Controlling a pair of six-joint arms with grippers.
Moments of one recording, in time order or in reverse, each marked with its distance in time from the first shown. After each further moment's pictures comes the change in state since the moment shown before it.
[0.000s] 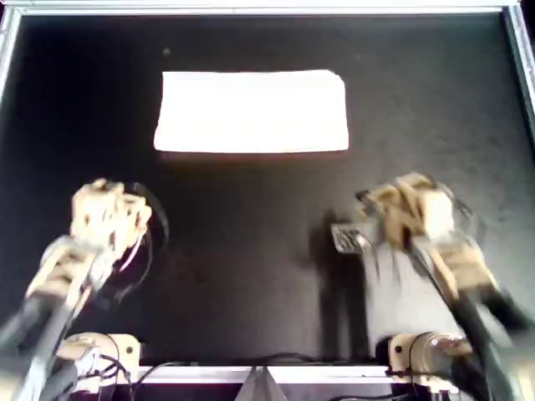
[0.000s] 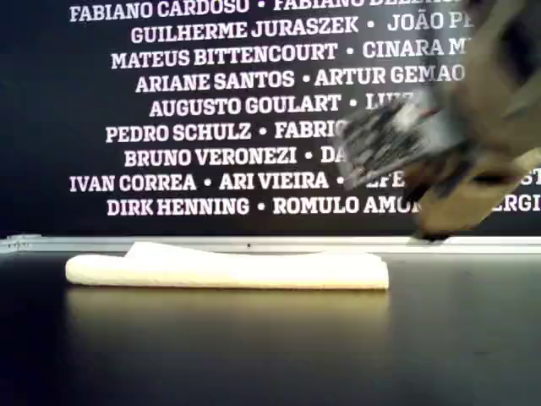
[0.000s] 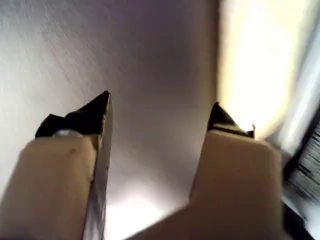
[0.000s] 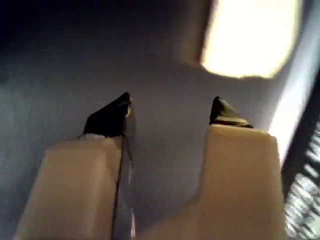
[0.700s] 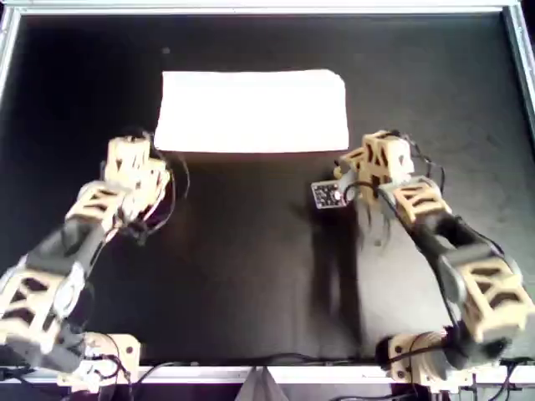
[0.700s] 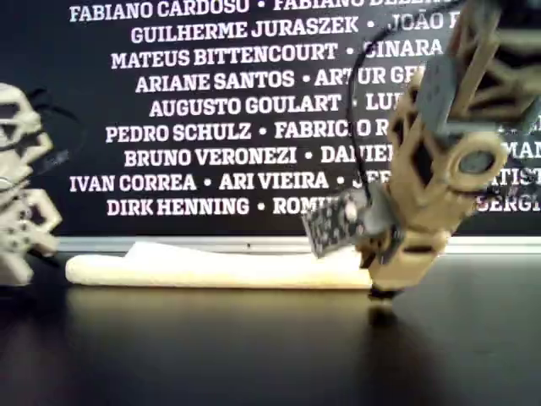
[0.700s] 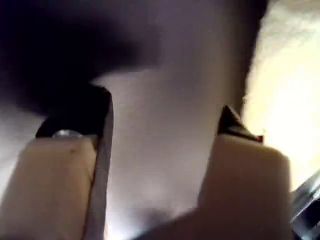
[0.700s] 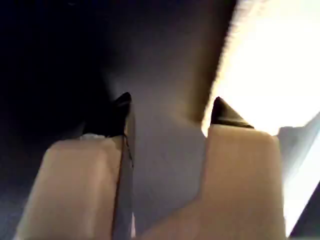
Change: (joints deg) left arm 0.0 -42.1 -35.9 -0.4 -0.4 -0.3; right arm 0.5 -38.8 -37.1 0.0 0.5 0.0
